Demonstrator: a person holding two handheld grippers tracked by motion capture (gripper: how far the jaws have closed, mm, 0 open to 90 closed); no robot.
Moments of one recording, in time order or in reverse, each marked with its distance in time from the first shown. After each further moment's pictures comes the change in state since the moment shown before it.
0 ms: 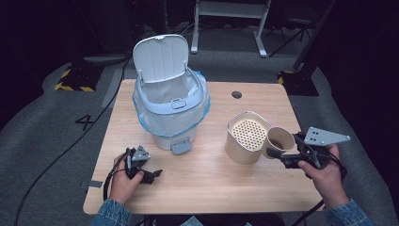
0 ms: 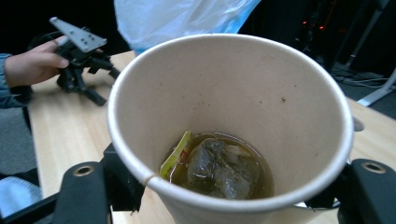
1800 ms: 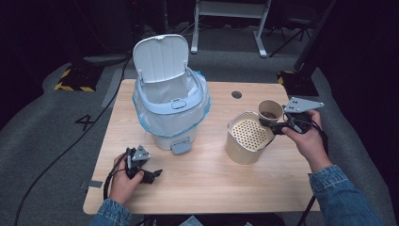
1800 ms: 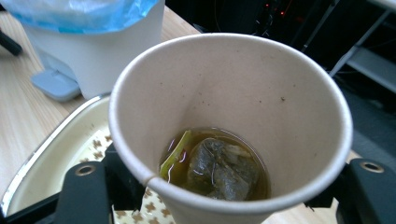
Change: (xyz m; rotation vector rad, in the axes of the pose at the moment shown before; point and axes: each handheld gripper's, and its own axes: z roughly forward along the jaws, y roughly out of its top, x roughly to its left) left arm 0.000 0.000 0.000 0.000 0.002 0.000; right arm -0.070 0.026 0.059 0.140 -0.155 -0.149
